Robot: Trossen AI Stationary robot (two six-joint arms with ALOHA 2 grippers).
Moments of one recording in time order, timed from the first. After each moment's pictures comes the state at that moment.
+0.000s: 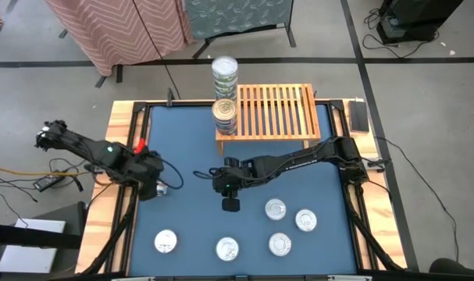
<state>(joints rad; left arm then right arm) -0.39 0.90 0.88 -1.34 -0.19 -0.67 0.15 2.07 1.71 -0.60 0.11 0.15</state>
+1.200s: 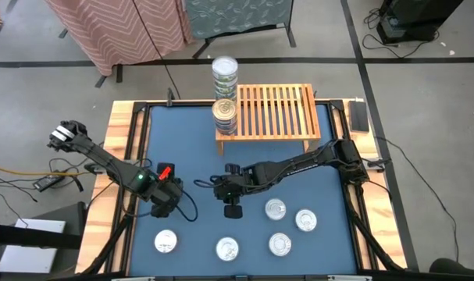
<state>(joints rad) -0.53 1.23 0.81 -0.99 -0.27 -0.41 0.20 2.08 1.71 -0.61 0.11 0.17</state>
